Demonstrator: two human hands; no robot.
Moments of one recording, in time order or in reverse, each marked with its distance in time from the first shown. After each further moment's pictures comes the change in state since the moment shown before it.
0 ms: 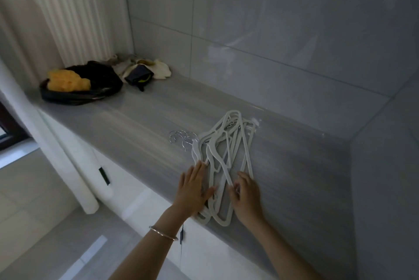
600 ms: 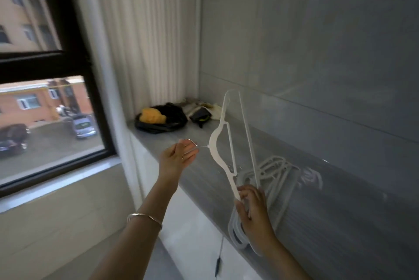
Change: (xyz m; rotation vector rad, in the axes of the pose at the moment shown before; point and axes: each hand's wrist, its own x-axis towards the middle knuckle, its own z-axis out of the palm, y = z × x) left_hand -0.080 0.022 -0.199 -1.233 0.772 -0.144; right_hand -0.011 -0.104 -0.005 0.365 -0.030 -0.531
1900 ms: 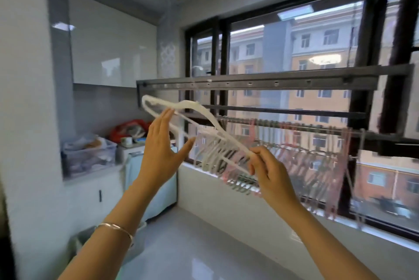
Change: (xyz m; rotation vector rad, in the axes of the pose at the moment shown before) left_hand -0.952 0.376 -0.350 1.605 1.405 0.803; right_hand -0.488 -0.749 0.025 0.945 -0.748 -0.890
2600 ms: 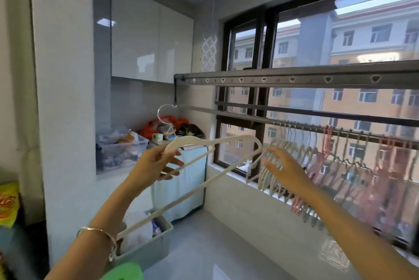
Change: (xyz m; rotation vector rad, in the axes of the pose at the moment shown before) left_hand 0.024 -0.226 -0.018 -0.371 -0.300 -0.609; right_hand 0.139 0.121 0.164 -0.308 -0.331 0.225
